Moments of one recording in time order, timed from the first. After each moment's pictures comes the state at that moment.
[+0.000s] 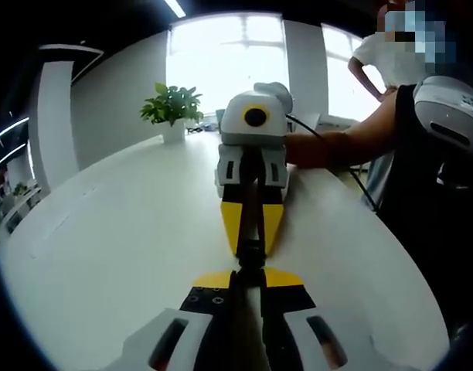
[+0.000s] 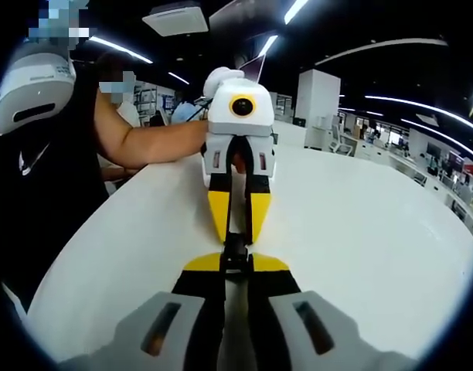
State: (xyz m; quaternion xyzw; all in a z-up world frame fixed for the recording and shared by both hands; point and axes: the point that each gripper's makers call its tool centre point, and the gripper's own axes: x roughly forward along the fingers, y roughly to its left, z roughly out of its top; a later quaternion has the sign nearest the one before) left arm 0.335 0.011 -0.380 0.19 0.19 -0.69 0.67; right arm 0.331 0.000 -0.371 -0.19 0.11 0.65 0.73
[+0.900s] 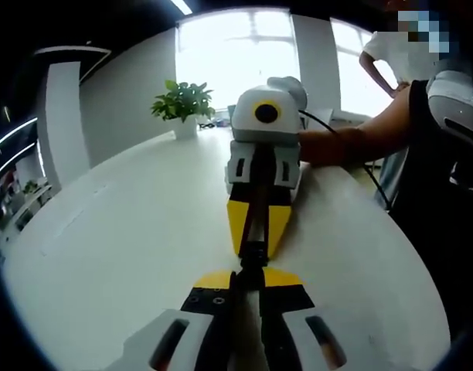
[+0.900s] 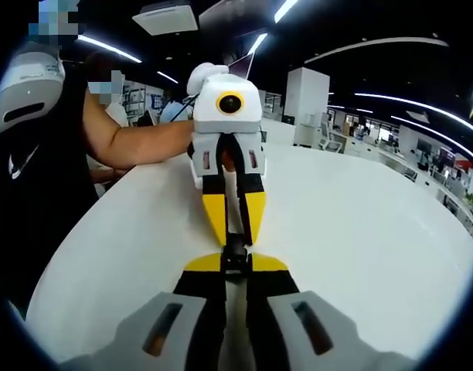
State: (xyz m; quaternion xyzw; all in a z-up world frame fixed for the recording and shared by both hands) left arm 0.345 0.010 -0.379 0.20 0.20 -0.66 0.70; right arm 0.341 -0.001 -0.370 -0.19 0.12 0.62 0.75
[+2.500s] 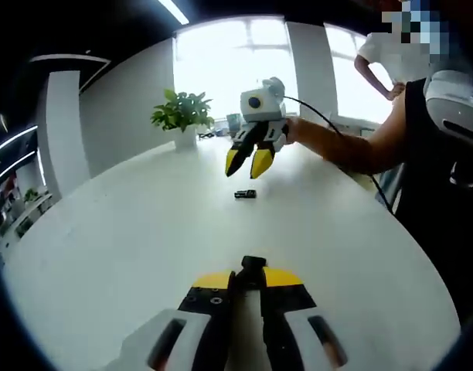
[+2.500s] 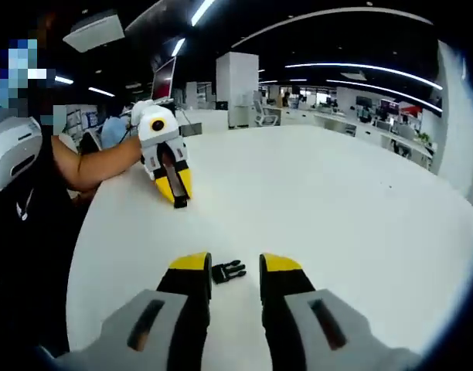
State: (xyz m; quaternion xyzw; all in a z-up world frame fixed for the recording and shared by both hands) left arm 0.349 0.011 -0.373 0.19 0.16 -0.67 0.70; right arm 0.351 -0.140 -0.346 -0.09 0.21 0.46 0.86
